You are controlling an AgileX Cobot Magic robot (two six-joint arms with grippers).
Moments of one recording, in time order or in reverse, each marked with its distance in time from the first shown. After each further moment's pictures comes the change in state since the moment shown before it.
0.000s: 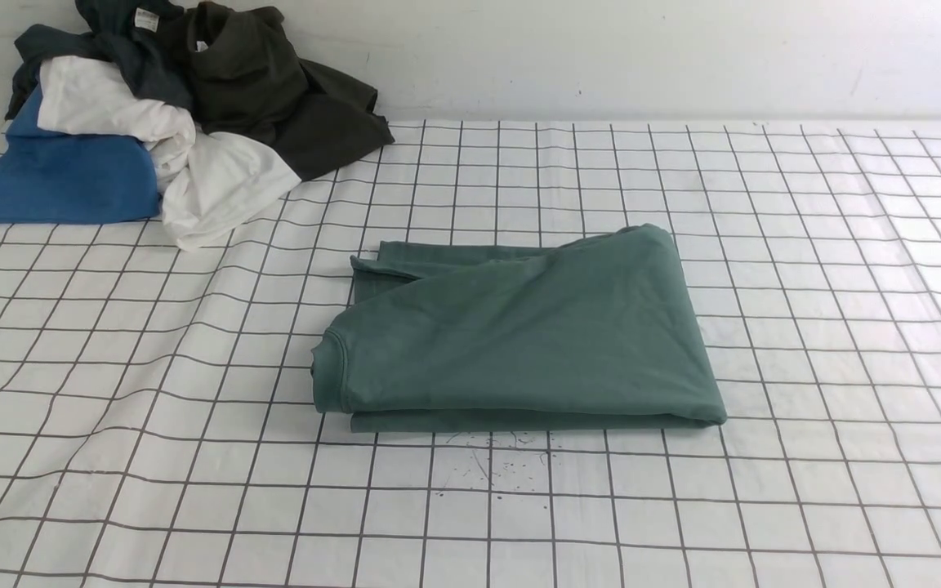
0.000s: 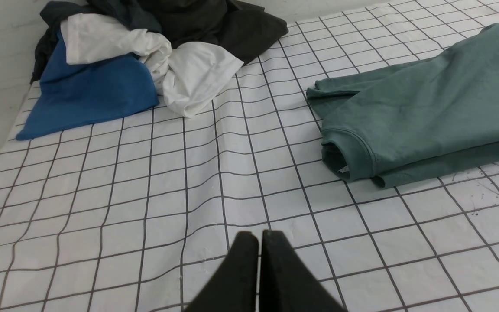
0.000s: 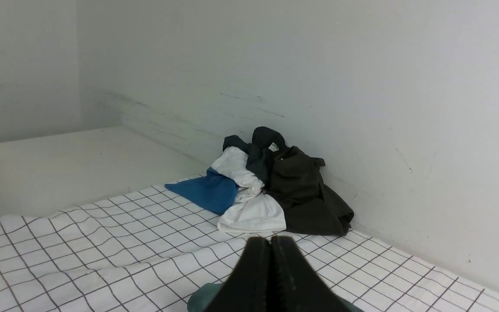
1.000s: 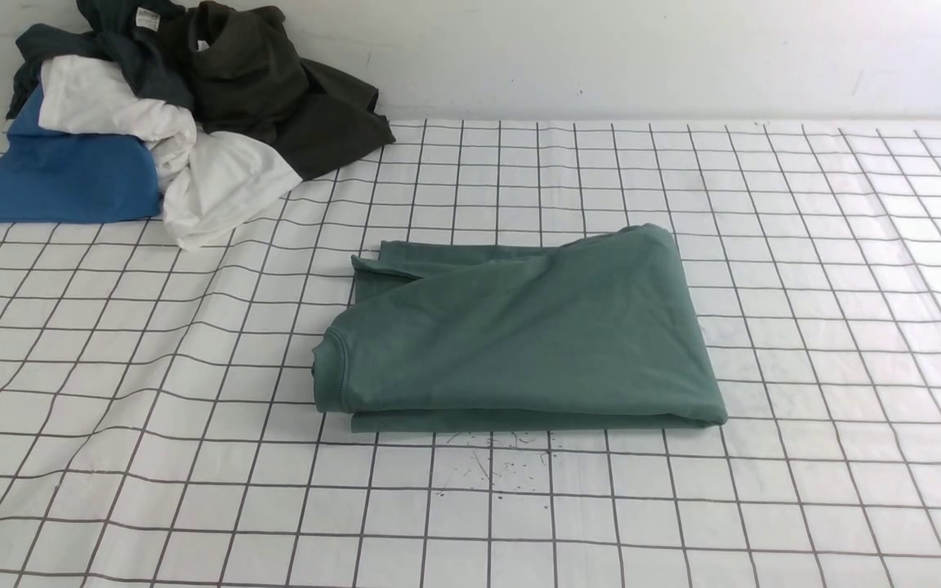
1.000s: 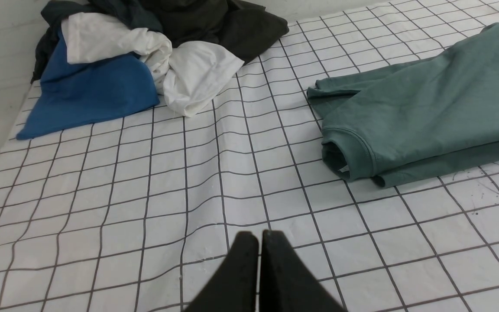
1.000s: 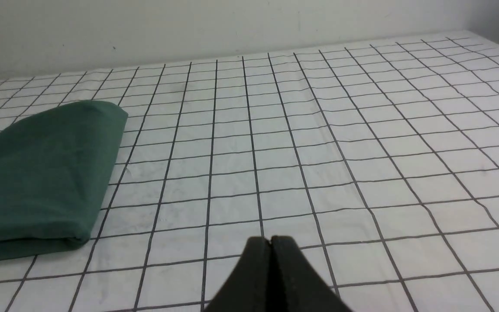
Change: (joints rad) right arm -0.736 -0.265 0.623 -0.242 -0.091 0.393; left arm 0.000 -0.001 0.001 -0.001 0.000 0.000
